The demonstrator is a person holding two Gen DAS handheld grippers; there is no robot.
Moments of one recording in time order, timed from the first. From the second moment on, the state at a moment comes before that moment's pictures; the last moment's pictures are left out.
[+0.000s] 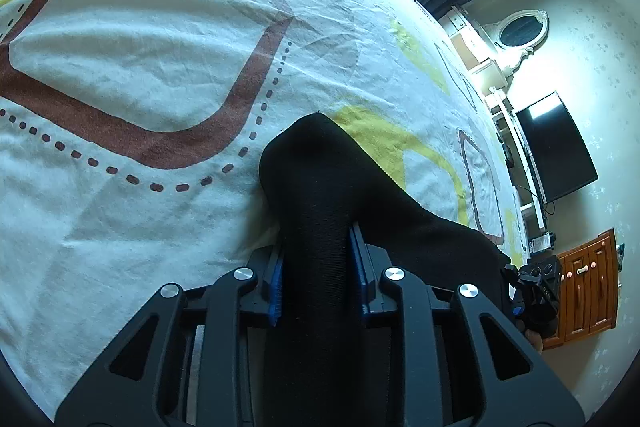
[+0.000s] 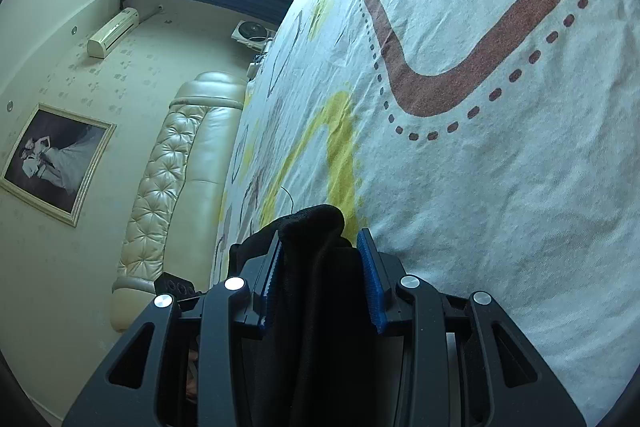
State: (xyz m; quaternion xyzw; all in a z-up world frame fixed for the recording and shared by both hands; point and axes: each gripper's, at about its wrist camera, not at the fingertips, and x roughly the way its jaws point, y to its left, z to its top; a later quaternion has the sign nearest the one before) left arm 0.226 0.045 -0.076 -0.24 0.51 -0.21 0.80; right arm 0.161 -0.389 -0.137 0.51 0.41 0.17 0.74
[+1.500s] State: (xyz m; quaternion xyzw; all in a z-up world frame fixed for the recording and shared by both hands) left arm 0.077 0.054 -0.077 -0.29 0.51 -0.22 0.78; right arm 0.076 -0.363 -0.116 0.43 0.50 0.21 0.72
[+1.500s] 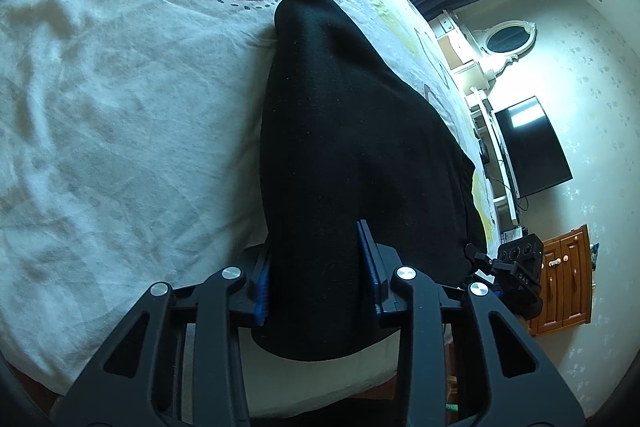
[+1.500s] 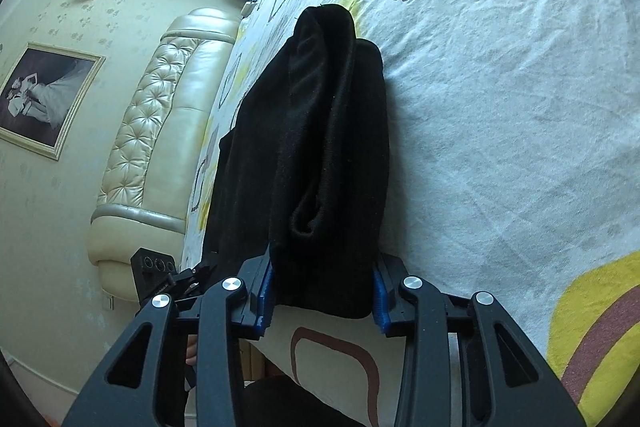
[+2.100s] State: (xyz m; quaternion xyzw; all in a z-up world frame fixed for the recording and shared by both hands) left arm 0.068 0.056 -0.074 -0.29 0.52 -0.22 0.77; right arm 0.063 -0.363 -0.105 0.43 0.49 0.21 0.73
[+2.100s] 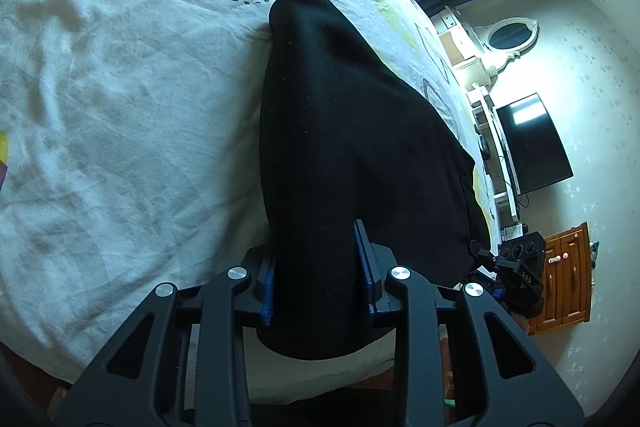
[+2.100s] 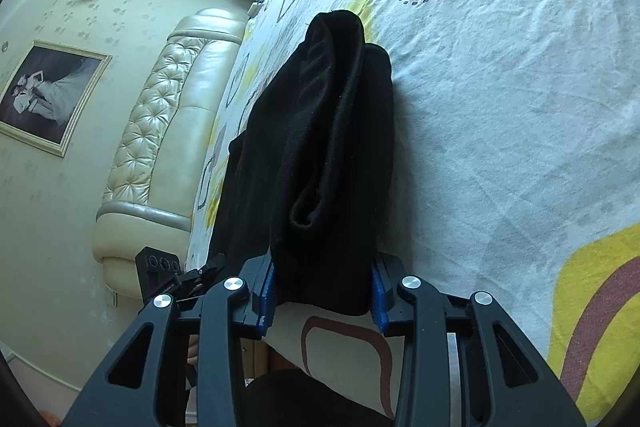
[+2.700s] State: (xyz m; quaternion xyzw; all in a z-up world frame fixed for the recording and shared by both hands) left arm 0.079 0.104 -0.071 -0.31 0.47 -0.24 0.79; right arm 0.079 -0.395 -0.098 0.44 0.47 0.20 0.74
